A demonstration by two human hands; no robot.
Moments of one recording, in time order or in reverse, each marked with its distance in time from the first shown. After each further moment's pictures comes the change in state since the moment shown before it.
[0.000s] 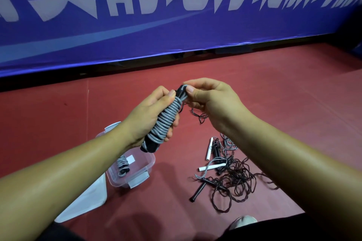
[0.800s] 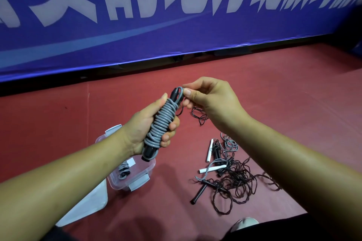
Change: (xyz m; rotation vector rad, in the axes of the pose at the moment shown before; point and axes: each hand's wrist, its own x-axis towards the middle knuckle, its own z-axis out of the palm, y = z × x) left_hand -0.003 -0.004 0.000 -0.385 -0.184 -0.247; right_hand 0.002 0.002 -0.006 -0.065 -0.074 -0.166
